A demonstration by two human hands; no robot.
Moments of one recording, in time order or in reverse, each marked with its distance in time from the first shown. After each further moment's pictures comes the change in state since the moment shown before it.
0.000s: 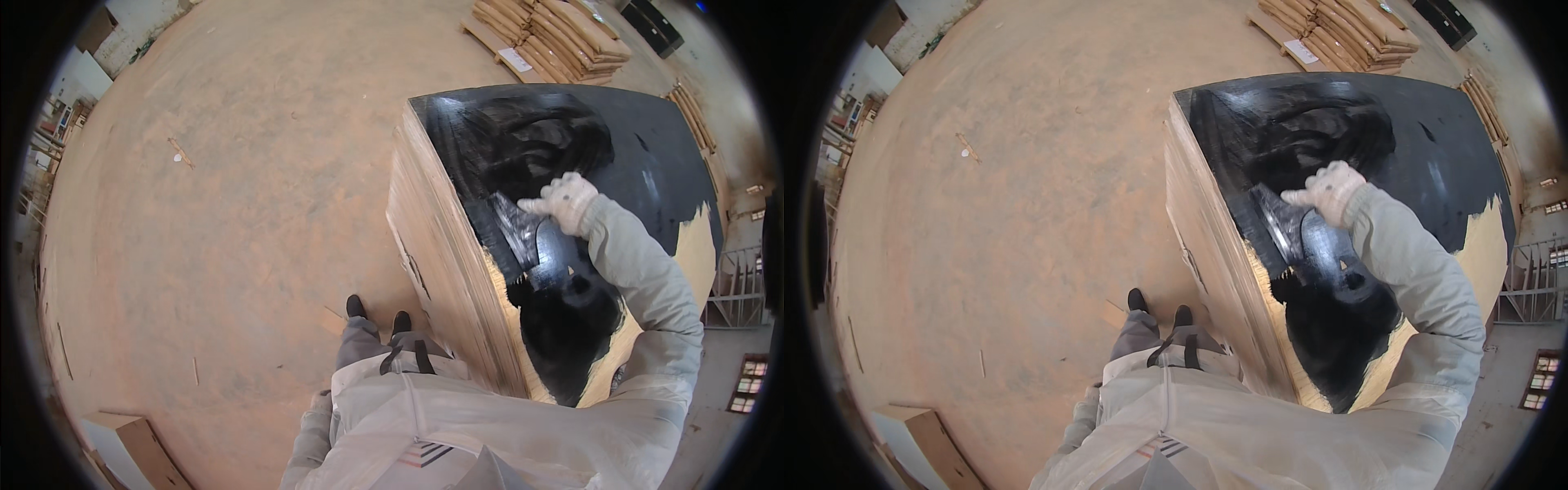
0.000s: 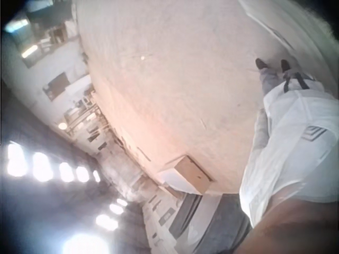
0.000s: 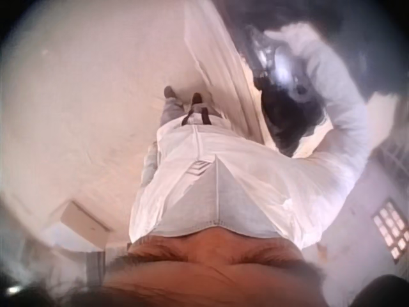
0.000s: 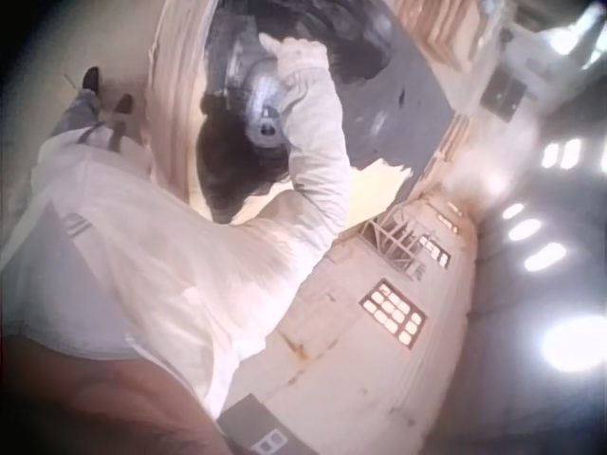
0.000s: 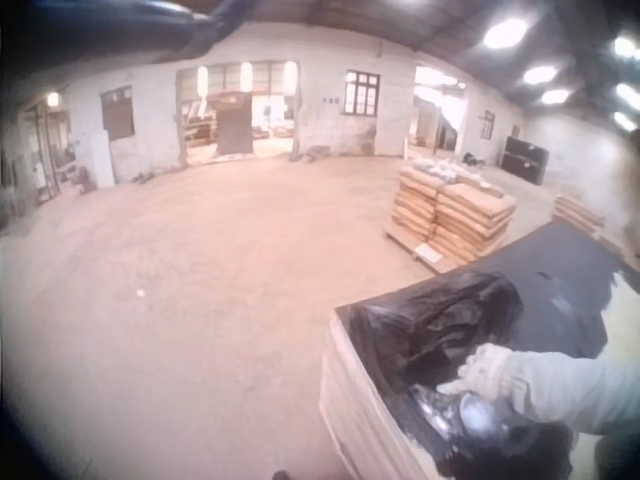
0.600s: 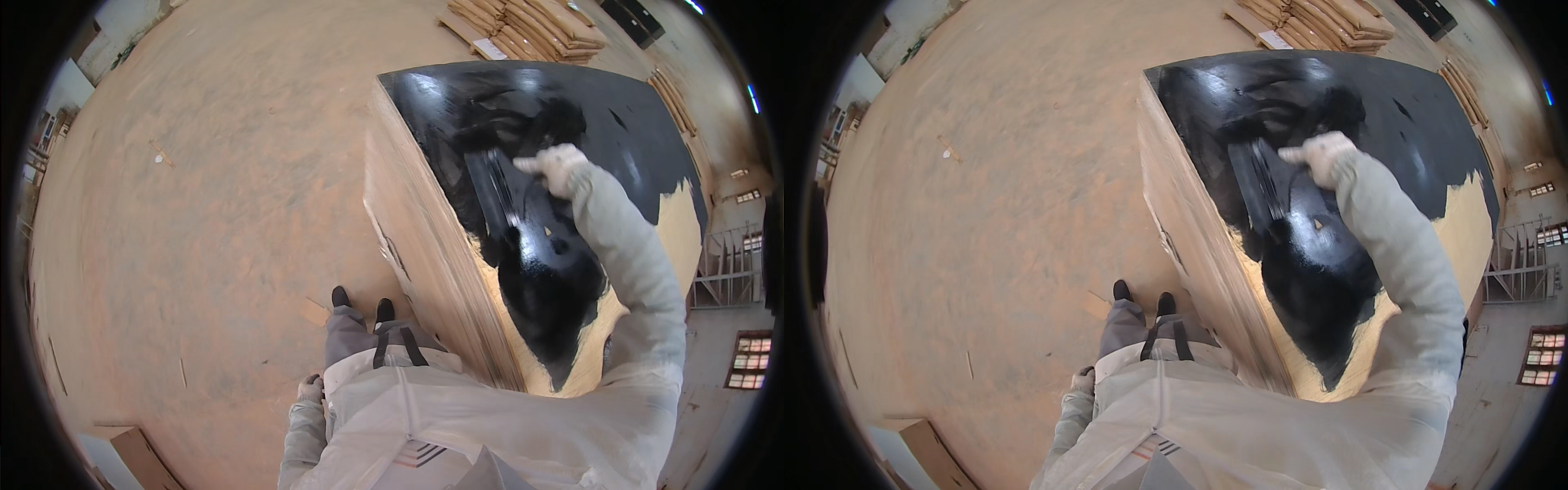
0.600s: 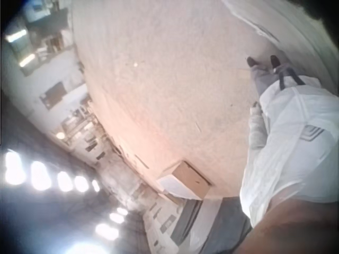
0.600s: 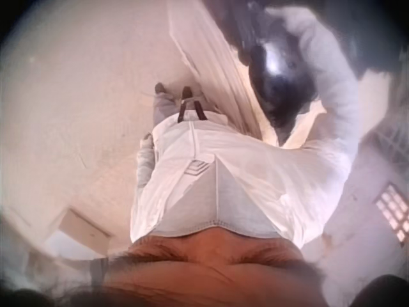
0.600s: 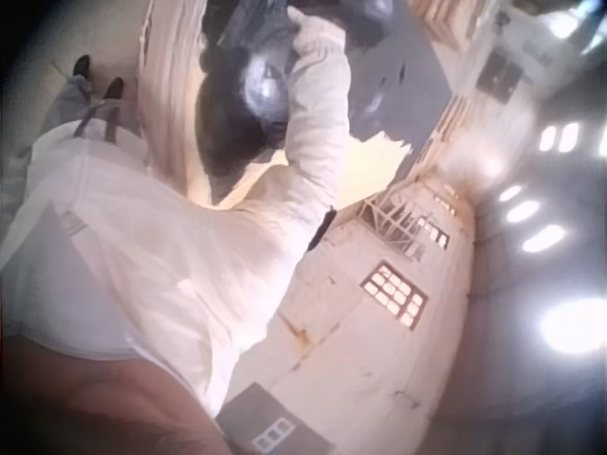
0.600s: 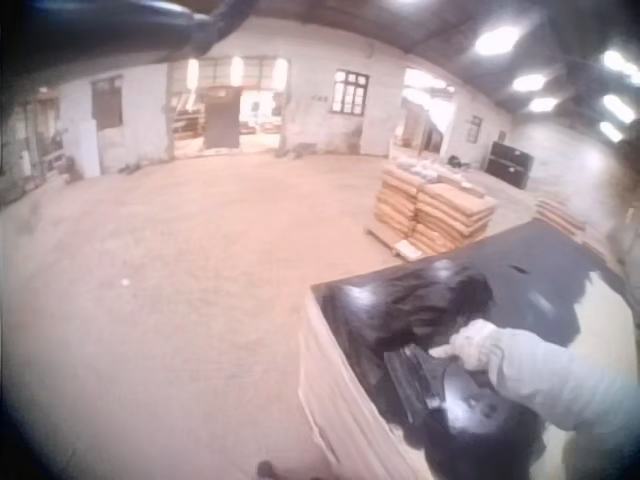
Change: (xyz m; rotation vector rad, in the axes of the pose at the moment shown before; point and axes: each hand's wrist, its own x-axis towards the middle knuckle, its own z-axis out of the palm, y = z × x) left_hand -0.017 0.023 0.018 -0.285 0.012 -0.175; right_hand -0.038 0.014 0.058 0.249 0.075 0.261
